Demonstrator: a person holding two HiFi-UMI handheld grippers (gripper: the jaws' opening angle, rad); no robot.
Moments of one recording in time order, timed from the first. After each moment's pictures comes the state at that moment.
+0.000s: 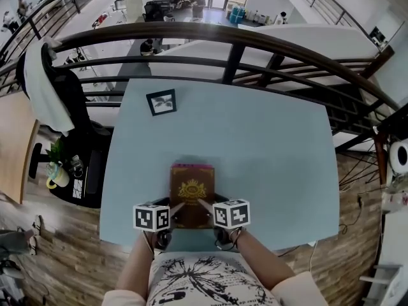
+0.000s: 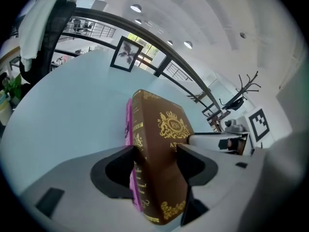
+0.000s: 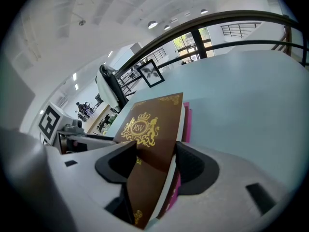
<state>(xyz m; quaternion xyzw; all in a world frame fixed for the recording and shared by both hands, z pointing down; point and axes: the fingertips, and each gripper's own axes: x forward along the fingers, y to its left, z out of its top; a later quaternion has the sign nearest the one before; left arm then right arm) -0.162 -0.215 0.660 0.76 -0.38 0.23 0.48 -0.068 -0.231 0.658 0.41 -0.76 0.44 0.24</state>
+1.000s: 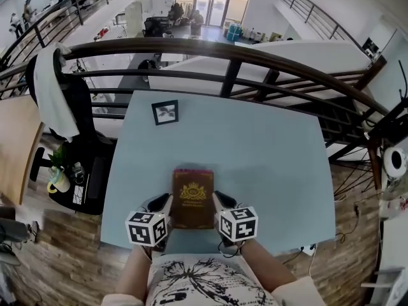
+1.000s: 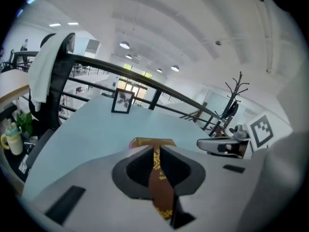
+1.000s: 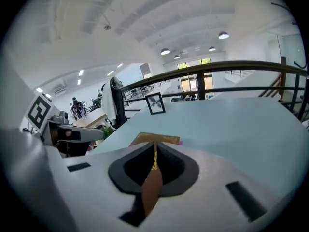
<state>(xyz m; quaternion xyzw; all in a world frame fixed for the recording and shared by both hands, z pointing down) -0.192 -0.232 0.555 0.81 -0.47 0.15 0.33 -0.046 -0.241 0.564 0.49 -0.80 0.27 0.20</state>
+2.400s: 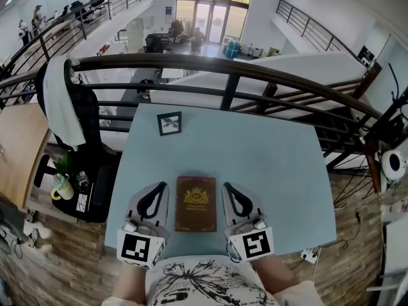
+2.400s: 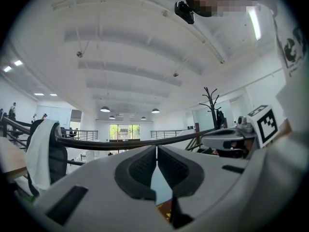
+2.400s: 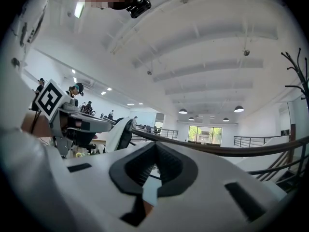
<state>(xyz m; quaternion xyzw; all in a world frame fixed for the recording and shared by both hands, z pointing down) -0.208 -0.216 0.340 0.86 -0.52 0.01 -0.02 -0.068 -0.213 0.349 0.50 -0.86 -0.09 0.04</state>
